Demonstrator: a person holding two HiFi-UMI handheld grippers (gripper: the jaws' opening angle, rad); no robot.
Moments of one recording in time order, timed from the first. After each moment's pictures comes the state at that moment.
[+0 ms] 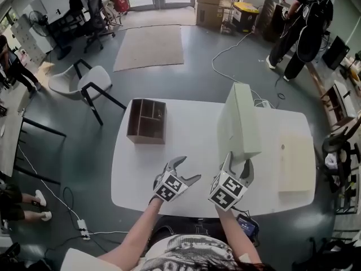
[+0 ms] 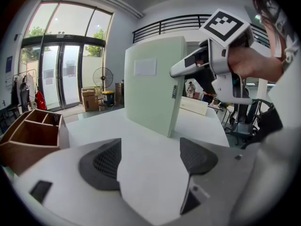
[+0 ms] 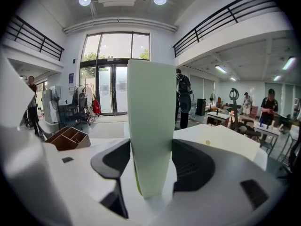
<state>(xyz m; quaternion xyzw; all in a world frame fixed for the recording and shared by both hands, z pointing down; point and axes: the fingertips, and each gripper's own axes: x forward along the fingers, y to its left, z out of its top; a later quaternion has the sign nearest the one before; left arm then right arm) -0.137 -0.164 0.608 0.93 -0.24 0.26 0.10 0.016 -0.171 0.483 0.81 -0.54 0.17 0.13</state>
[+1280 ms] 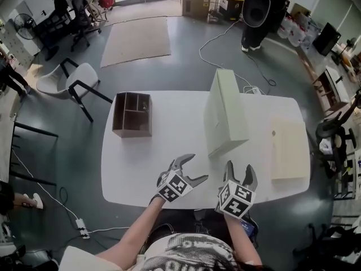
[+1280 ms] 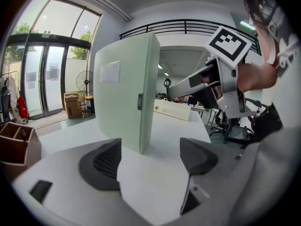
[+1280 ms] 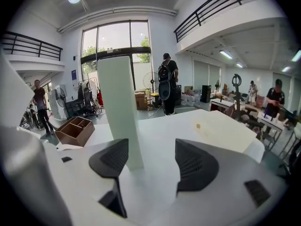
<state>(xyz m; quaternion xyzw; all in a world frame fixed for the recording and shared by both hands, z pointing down) -0.061 -0.117 0.581 0.96 -0.16 0.23 0.08 0.062 -0.101 0.509 0.77 -0.56 0.25 0.16</state>
